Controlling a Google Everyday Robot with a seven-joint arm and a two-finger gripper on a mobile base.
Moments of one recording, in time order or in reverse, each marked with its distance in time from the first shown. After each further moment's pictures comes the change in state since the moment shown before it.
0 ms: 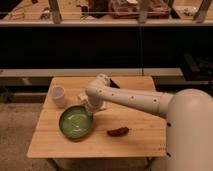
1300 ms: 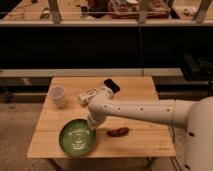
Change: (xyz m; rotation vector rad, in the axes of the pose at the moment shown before) arm -0.067 -0.045 -0.002 0.010 -0.039 -0.097
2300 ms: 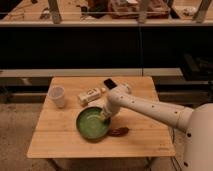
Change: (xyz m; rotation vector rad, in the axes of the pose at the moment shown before) arm 0.005 0.115 0.028 0.068 0.036 0.167
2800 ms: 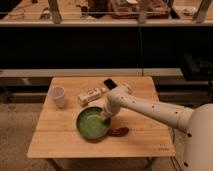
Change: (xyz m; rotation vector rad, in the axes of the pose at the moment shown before) arm 0.001 0.001 0.000 0.002 0.002 0.002
